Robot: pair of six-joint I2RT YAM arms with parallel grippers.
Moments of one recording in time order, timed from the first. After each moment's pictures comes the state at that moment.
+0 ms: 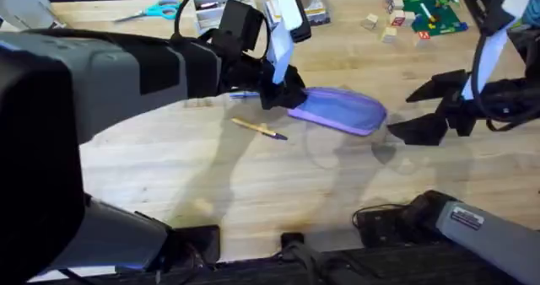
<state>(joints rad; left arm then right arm) -0.49 1.72 0.96 -0.14 0.74 0.68 -0.55 1.19 0.88 -1.18 -0.65 -1.21</state>
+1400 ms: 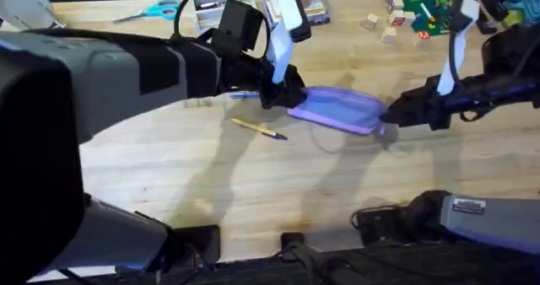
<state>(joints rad) -0.49 1.72 0.96 -0.14 0.74 0.68 -0.47 1.42 0.90 -1.14 -0.67 -1.23</state>
